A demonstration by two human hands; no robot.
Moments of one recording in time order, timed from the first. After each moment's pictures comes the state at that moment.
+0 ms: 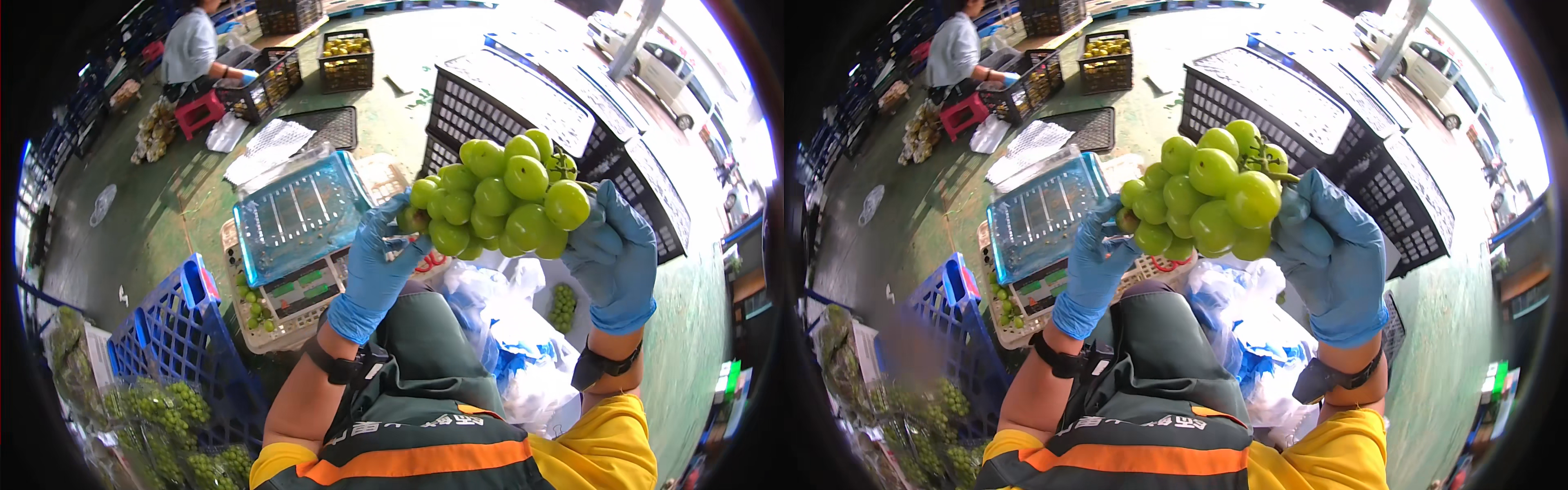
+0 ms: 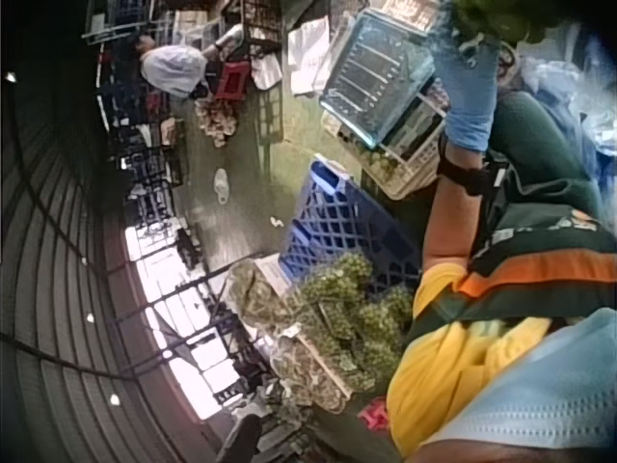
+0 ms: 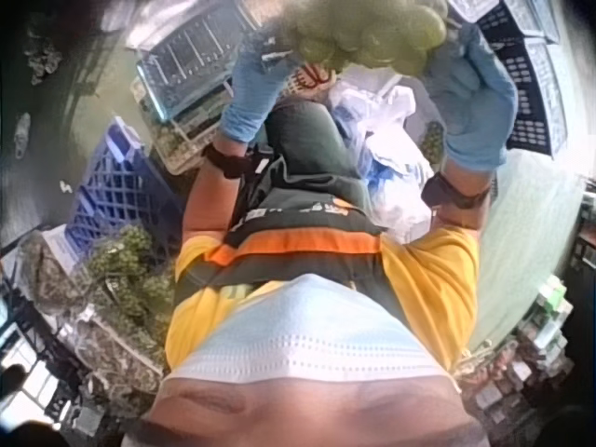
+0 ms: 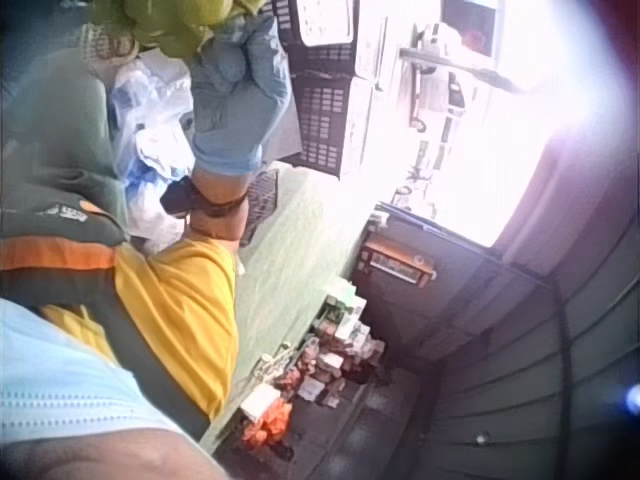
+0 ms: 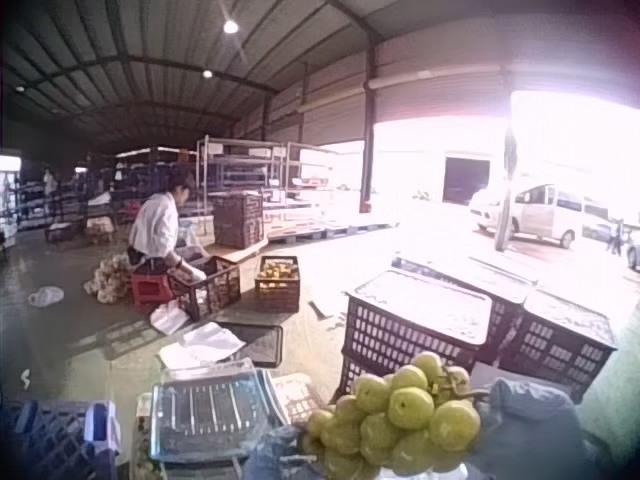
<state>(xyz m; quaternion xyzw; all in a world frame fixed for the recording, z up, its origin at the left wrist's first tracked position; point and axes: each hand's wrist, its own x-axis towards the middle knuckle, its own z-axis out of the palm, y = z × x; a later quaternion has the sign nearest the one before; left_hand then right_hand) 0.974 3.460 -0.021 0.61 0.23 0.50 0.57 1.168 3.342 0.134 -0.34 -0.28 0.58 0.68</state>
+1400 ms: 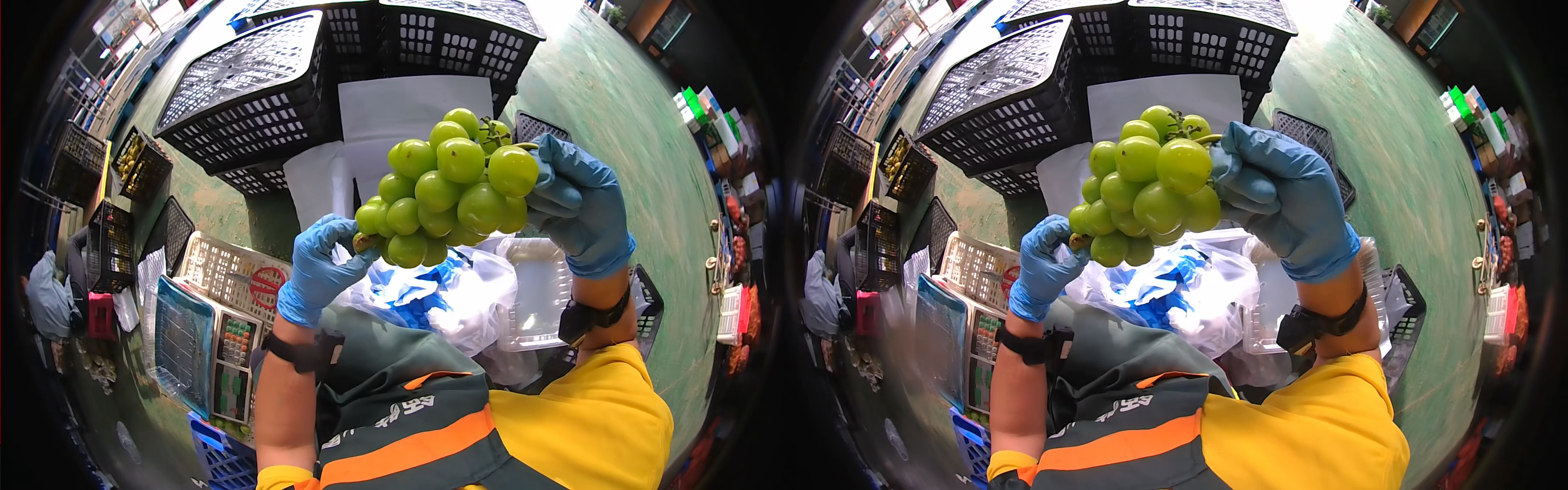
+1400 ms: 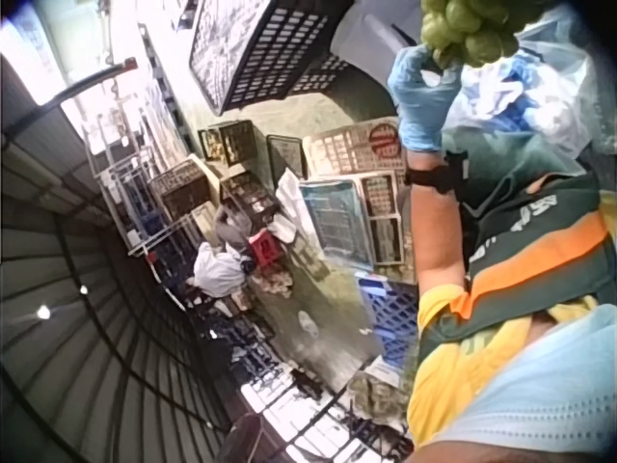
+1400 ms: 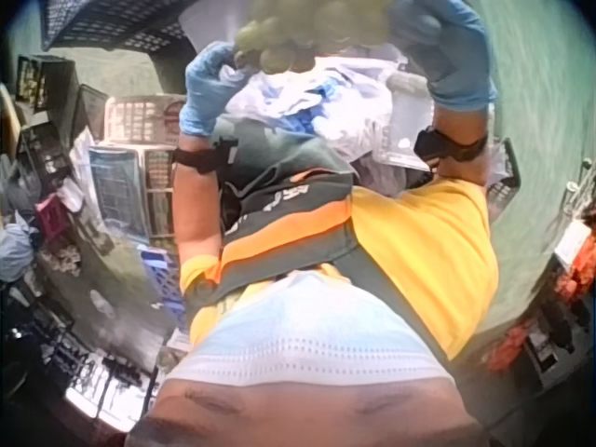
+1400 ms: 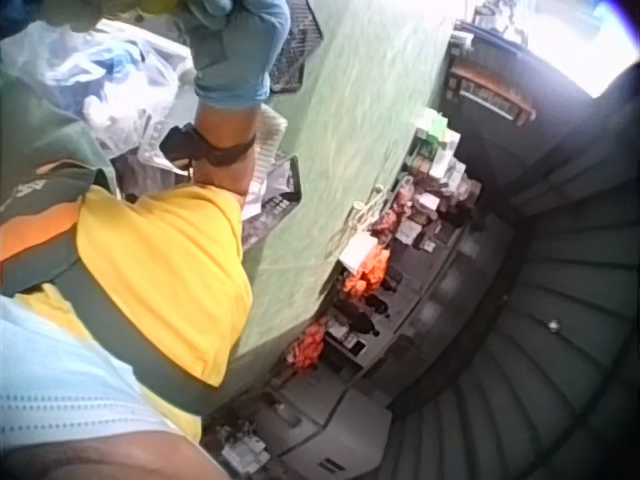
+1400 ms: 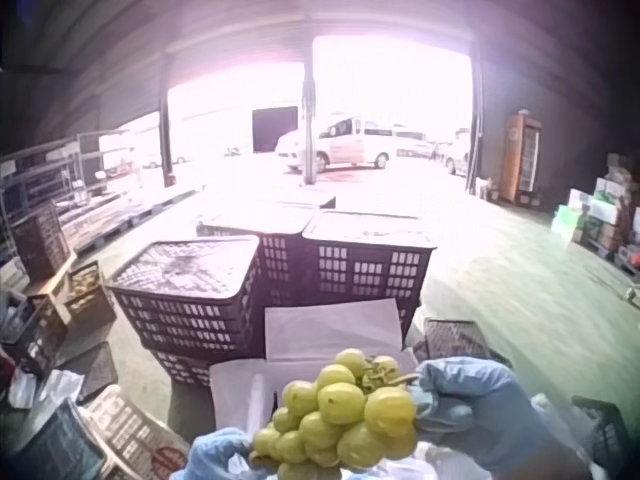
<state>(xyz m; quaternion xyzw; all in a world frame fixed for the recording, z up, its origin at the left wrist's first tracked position) 1.198 3.382 -0.037 0.80 -0.07 0.21 0.55 1.330 3.126 0.088 -0.36 -0.15 0.44 0.81</state>
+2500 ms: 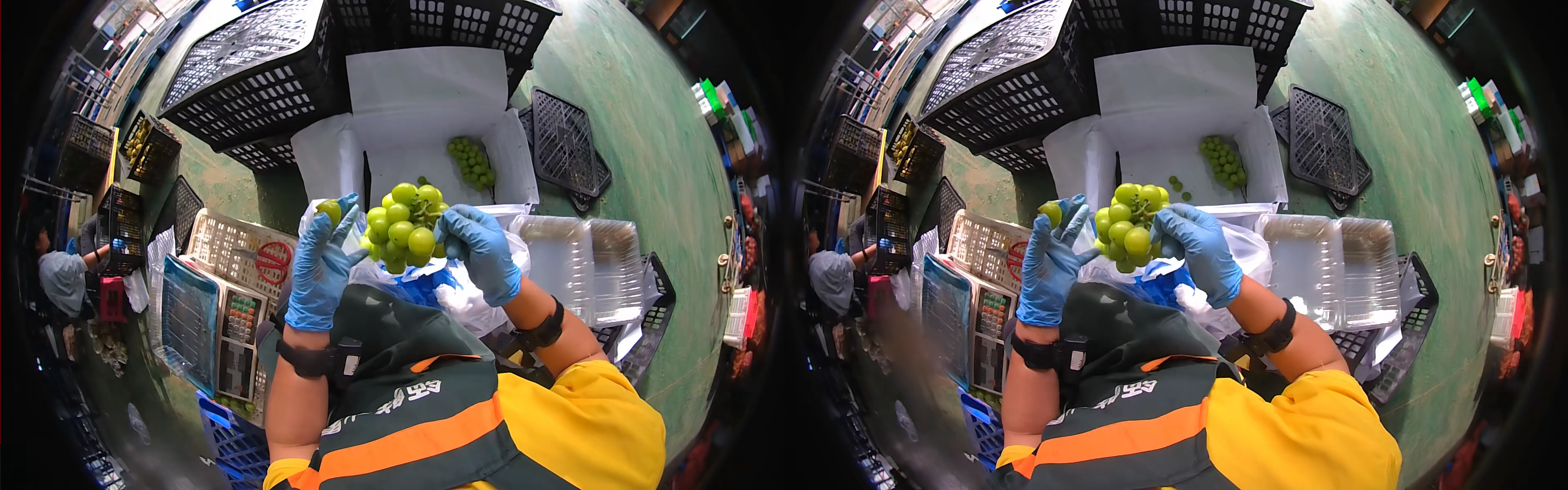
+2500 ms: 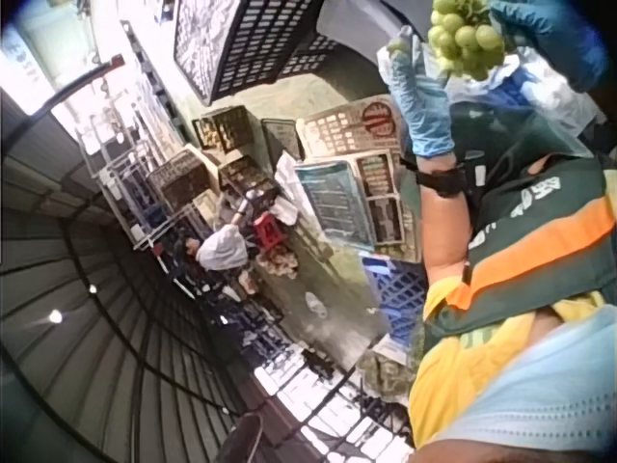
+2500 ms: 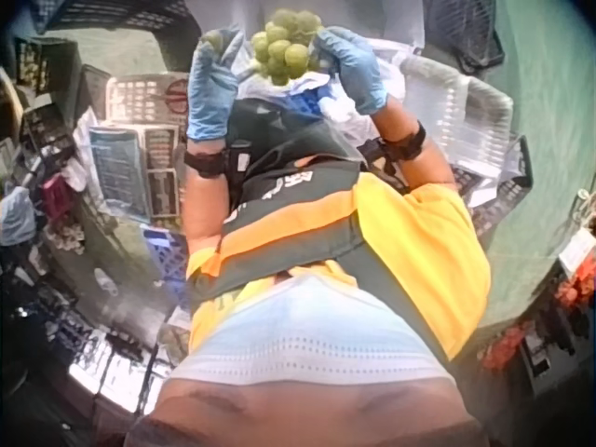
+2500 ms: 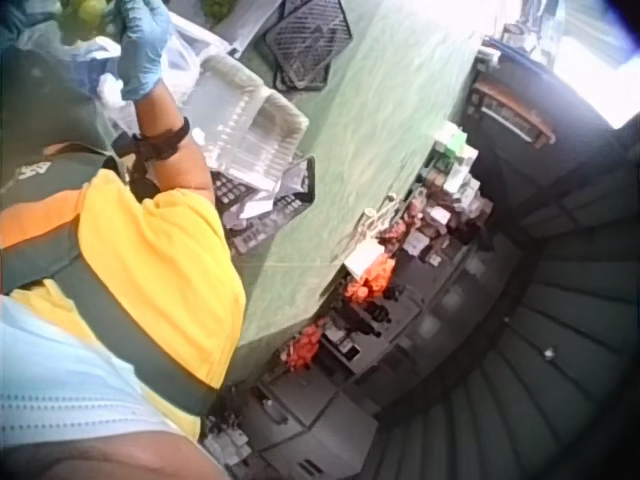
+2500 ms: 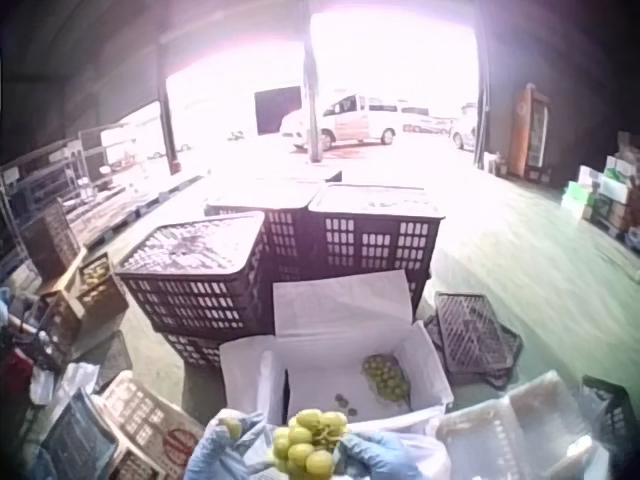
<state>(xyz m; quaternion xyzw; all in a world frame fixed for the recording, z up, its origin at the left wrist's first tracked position) 1.161 3.369 -0.069 0.37 0.17 0.10 0.91 1.267 3.164 -0.055 -0.53 -0.07 0.35 0.77</state>
